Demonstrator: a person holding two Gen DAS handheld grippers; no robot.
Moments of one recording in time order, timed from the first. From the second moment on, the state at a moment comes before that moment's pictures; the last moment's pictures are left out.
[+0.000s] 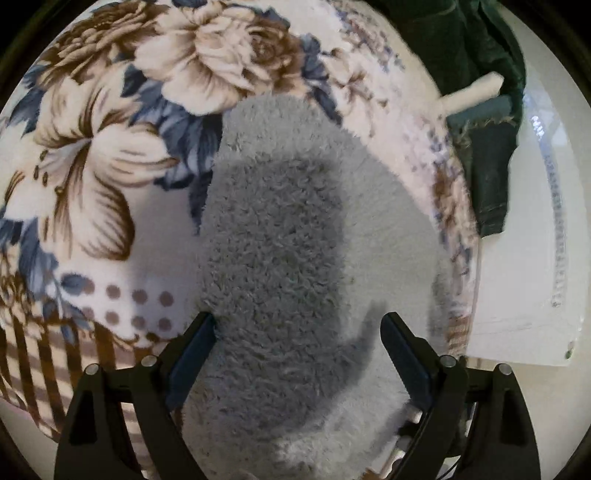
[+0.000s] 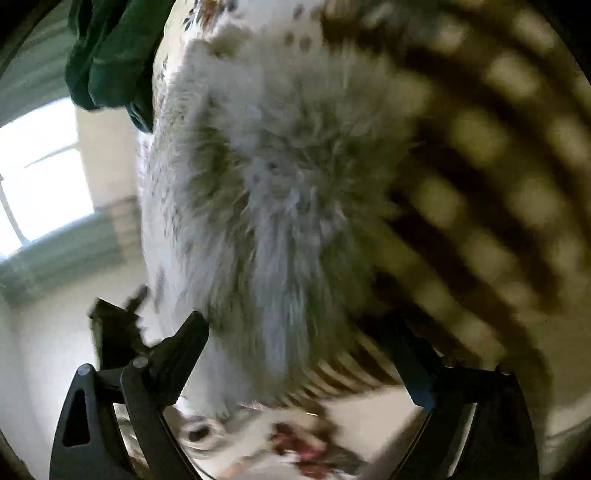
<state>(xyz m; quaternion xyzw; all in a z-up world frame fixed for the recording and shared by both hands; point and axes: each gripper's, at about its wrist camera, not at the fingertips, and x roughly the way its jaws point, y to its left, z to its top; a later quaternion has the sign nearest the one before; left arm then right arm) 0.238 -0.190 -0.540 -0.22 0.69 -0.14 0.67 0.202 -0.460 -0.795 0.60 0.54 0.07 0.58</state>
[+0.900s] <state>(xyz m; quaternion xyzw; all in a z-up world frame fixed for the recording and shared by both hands) 0.221 -0.173 -0.545 -0.28 0.65 -0.20 0.68 0.199 -0.452 -0.719 0.53 0.55 0.10 0.63</state>
